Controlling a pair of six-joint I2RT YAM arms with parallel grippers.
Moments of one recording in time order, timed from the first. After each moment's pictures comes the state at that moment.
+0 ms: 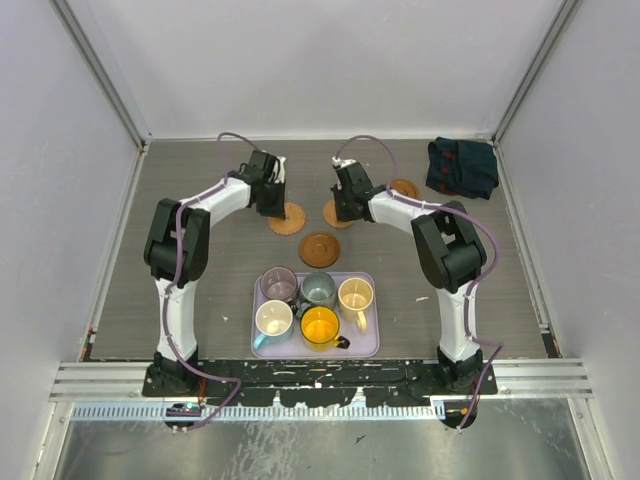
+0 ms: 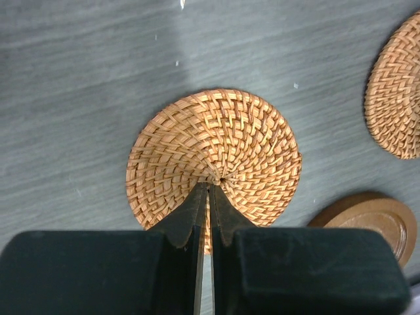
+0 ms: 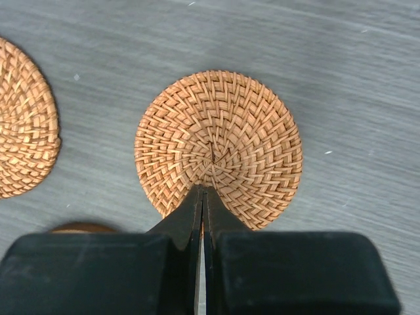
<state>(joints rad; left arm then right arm) -0.37 2.10 1.54 -0.43 0.14 -0.24 0.50 2.06 1.41 -0.21 0.06 0.24</state>
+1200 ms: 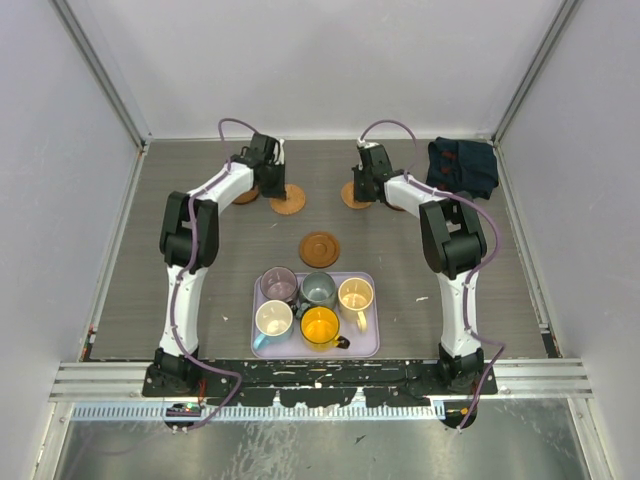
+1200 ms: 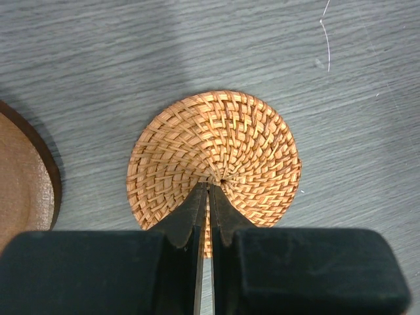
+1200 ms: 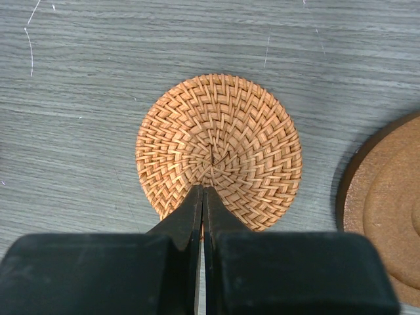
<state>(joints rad) -0.32 2.32 1.89 -0.51 0.14 -0.25 0.34 2.18 1.58 -0.22 0.03 0.25</state>
